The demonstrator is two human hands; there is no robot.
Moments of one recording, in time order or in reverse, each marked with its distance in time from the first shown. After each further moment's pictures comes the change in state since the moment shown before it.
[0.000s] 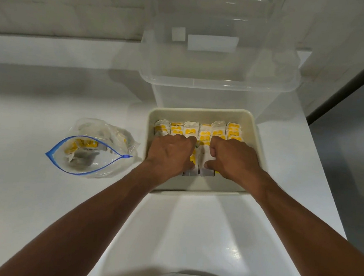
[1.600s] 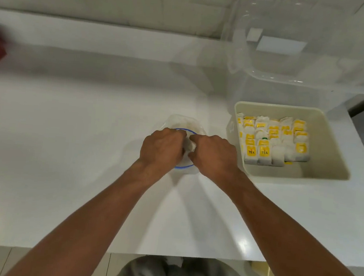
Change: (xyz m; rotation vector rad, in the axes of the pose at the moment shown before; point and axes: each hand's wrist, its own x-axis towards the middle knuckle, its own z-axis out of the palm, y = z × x) left_hand -0.119 -0.191 0.014 -0.171 0.025 -0.240; right_hand -0.004 -0.258 0.045 -0.077 0.082 0.026
